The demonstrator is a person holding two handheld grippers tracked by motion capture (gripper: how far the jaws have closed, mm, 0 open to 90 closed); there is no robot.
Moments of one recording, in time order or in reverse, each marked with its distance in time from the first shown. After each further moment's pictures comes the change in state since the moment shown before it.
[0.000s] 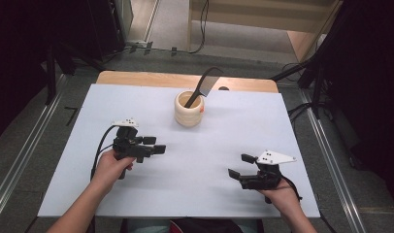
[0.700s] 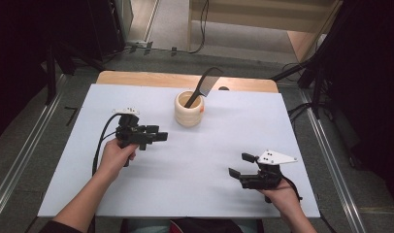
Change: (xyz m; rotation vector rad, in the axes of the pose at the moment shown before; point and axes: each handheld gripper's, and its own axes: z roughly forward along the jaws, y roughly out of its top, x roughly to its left) left arm 0.015 0.027 0.007 -0.048 -0.019 0.002; right arm 0.001 0.001 -0.002 -0.023 -0.010 -0.006
